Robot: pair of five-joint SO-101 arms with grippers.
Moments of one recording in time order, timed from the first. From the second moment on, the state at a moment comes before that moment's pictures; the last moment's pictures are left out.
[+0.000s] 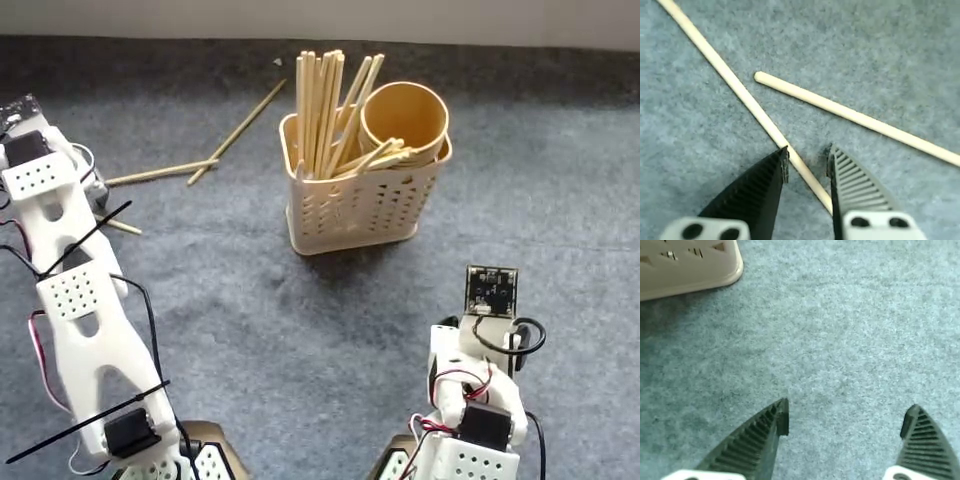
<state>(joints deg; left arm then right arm) -32.4 79.0 -87.0 98.2 18.0 9.7 -104.4 95.2 64.6 13.5</state>
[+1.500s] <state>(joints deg) -2.4 37.2 -93.0 79.6 12.1 9.7 -104.4 95.2 64.6 13.5</state>
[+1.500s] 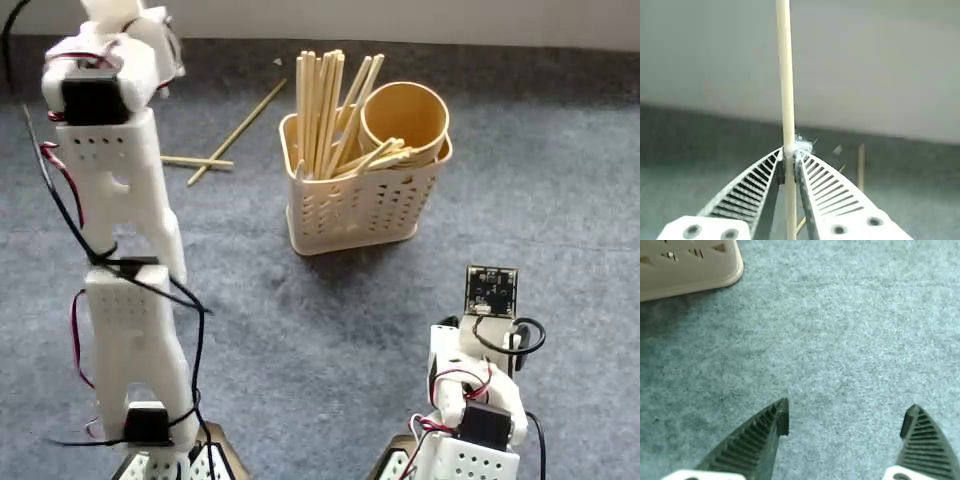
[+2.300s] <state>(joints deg) 24.7 40.4 -93.0 63.3 -15.7 7.7 -104.4 95.2 64.6 16.1</state>
